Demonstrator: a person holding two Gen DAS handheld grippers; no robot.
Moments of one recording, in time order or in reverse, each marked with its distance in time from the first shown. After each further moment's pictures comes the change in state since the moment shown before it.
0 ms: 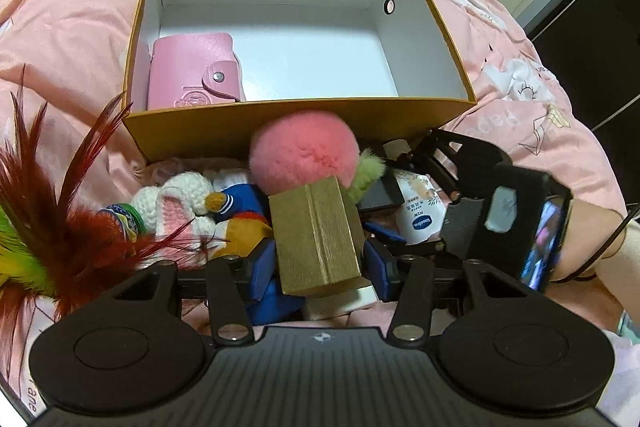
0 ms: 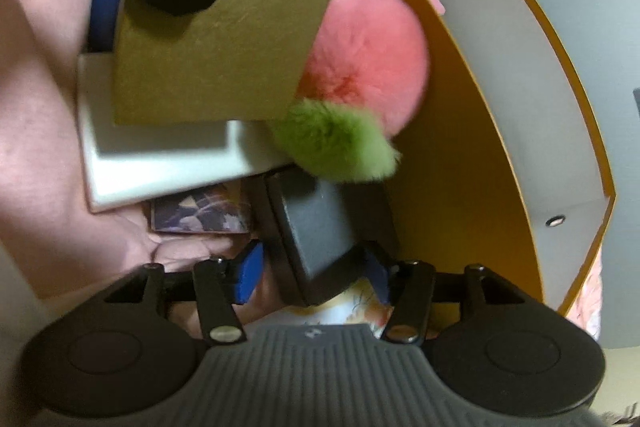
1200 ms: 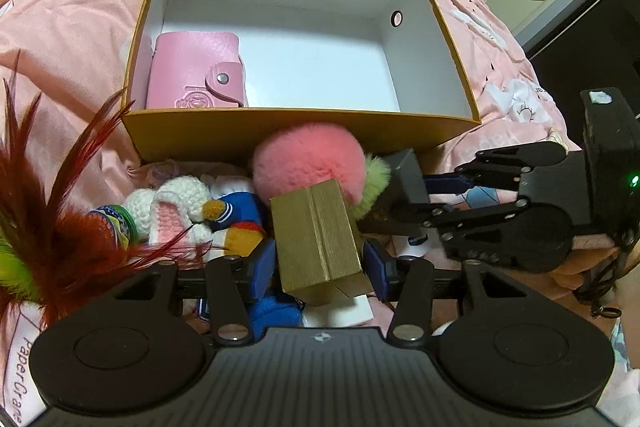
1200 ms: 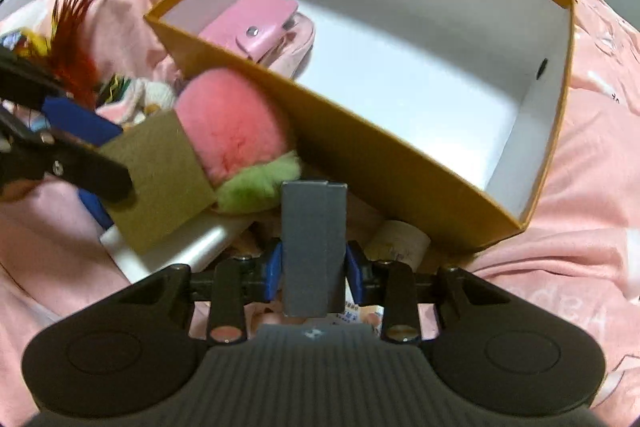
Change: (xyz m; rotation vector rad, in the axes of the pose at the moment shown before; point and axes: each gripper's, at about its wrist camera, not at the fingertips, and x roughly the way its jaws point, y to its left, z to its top) left arm 0.002 0.010 0.001 -0.061 -0.031 -0.042; right arm -0.052 -0.097 -0.044 0.711 -0.054 0.325
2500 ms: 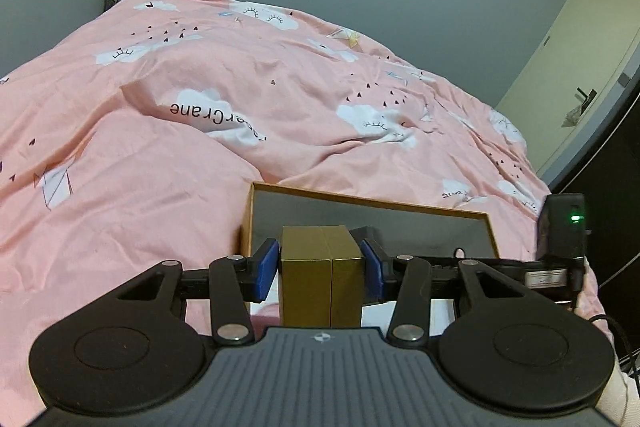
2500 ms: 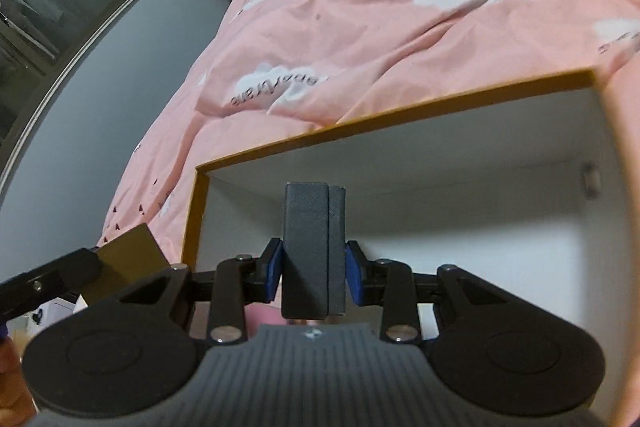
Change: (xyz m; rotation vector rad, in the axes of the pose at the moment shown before) left arm -0.056 0.053 0.149 -0.075 -0.395 0.112; right arm 0.066 -0.083 0.166 0.632 -0.240 0.269
